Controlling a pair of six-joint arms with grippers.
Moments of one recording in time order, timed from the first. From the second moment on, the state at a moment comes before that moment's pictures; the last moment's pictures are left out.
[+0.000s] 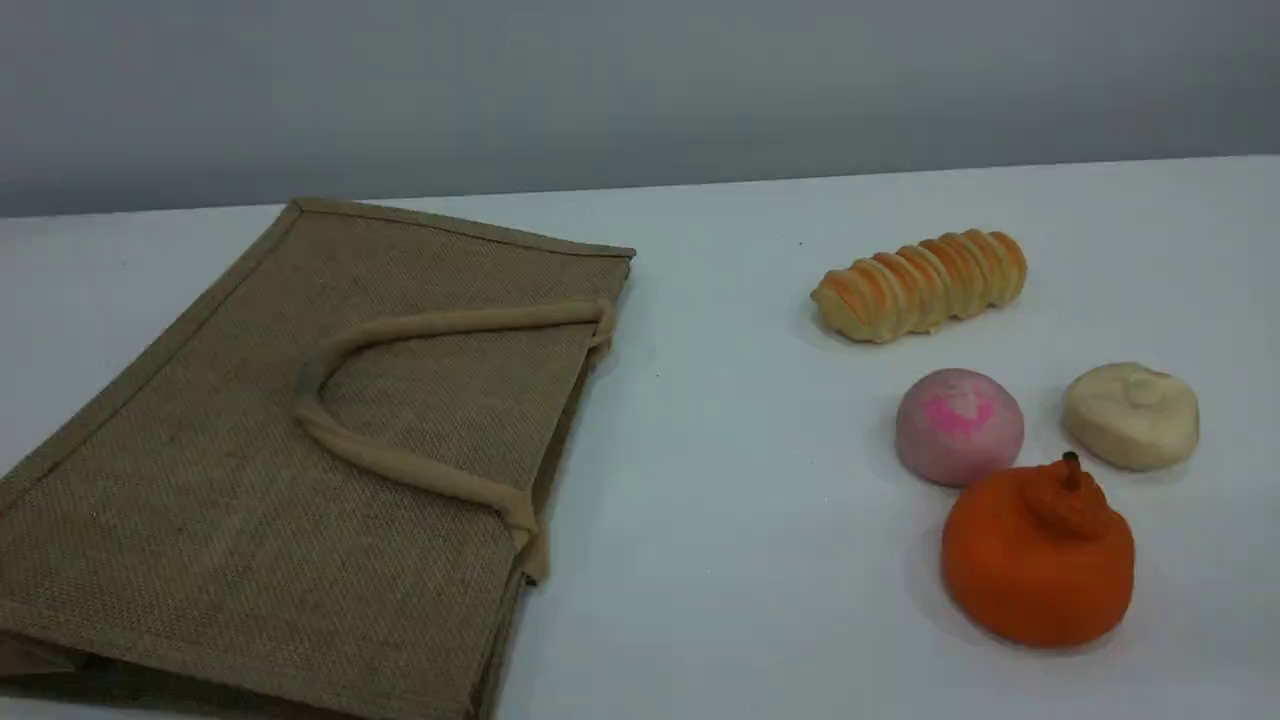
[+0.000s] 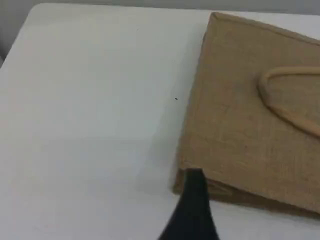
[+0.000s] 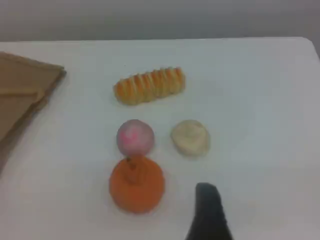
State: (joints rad) left arm -0.06 0.00 -0.50 0.11 1.08 -0.11; right arm 0.02 0.00 -0.51 0.06 1.06 0.02
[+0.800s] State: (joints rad) left arm -0.08 0.78 -0.95 0.16 0.88 -0.12; right arm 0.08 0.71 -1.00 0.05 0.85 0.07
